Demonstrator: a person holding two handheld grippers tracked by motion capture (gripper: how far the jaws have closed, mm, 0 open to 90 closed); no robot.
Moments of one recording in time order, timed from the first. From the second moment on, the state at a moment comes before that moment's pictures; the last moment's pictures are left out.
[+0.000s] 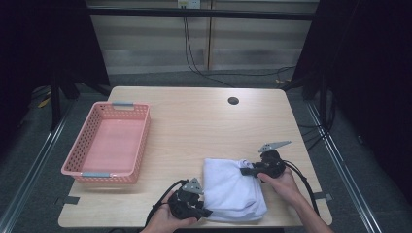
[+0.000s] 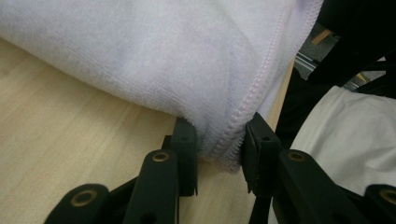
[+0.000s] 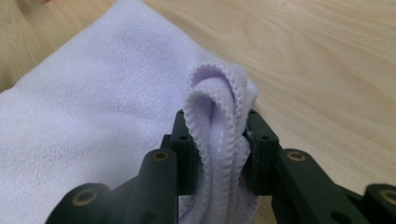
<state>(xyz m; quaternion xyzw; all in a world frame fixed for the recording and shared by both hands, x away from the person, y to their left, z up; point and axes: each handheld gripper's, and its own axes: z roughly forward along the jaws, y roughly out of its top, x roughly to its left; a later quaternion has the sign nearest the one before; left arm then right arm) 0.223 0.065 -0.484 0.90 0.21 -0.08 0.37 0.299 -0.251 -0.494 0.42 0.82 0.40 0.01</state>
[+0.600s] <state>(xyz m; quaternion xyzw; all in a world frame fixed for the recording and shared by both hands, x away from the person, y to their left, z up) 0.250 0.105 -0.425 0.86 0.23 -0.06 0.45 0.339 -0.230 -0.432 0.38 0.80 0.46 0.01</state>
